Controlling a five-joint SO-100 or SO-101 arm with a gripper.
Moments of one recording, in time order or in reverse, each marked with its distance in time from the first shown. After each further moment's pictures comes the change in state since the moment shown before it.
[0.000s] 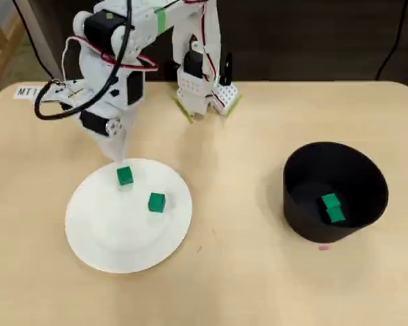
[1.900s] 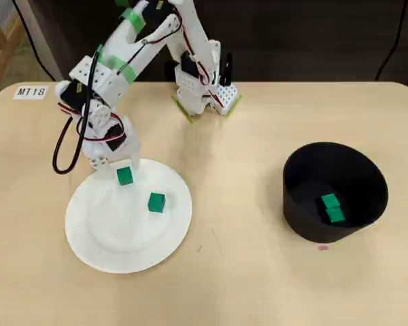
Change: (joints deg) arm 3.2 -20.0 4.0 -1.2 27.0
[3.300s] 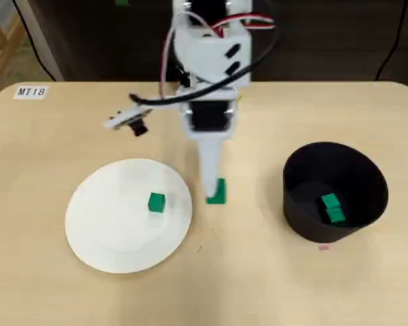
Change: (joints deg) arm -51.9 27.8 -12.2 -14.3 -33.8
